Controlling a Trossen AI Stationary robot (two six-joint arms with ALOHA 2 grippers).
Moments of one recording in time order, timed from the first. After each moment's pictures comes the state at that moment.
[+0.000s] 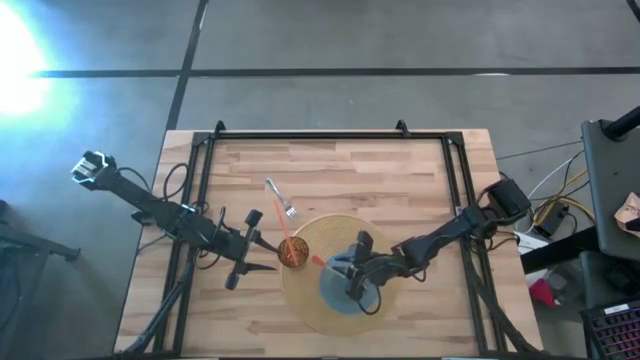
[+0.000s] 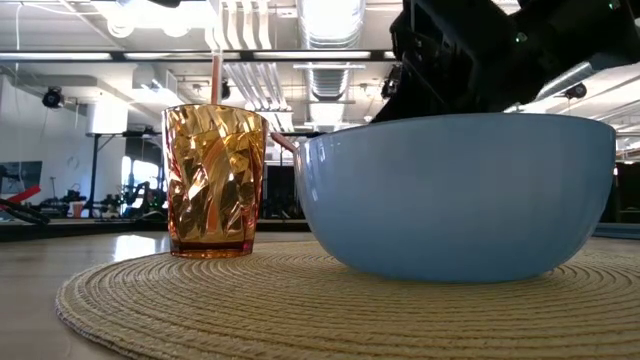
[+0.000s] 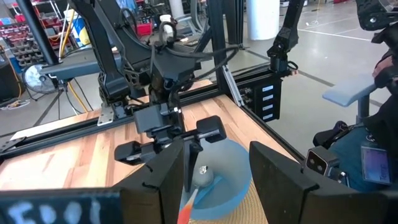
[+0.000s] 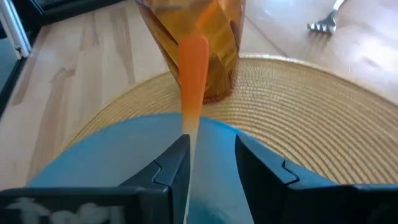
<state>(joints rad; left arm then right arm) -0.49 0.93 0.62 0.20 -0.21 0.11 0.44 1.78 0.83 0.35 0.49 0.59</state>
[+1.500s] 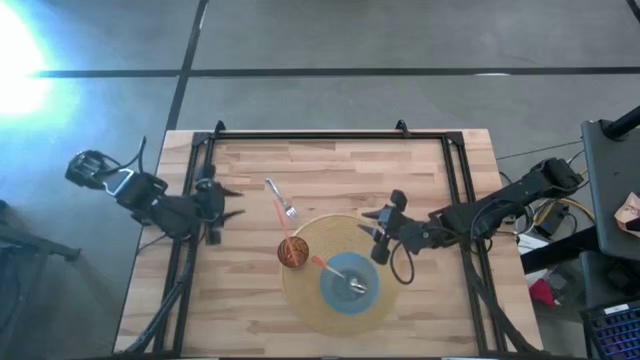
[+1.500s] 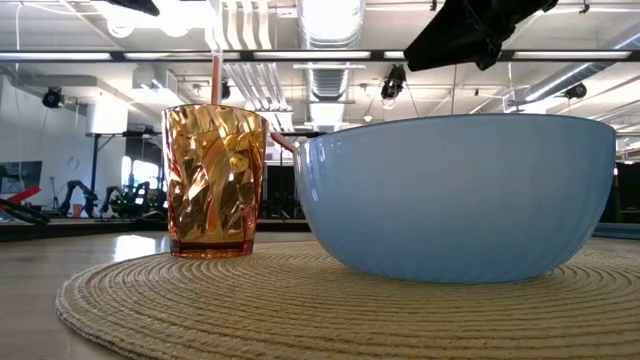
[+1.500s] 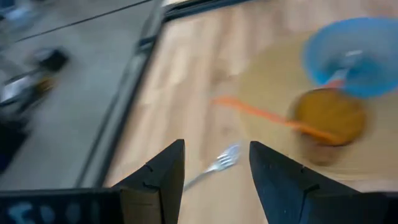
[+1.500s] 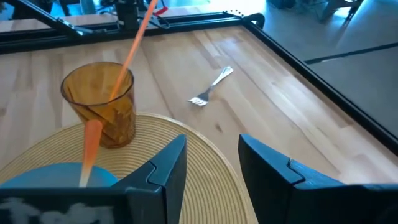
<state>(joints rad) -0.45 0.79 1.06 -0.99 -0.68 -0.16 0.38 1.26 0.82 -0.15 0.68 0.38</state>
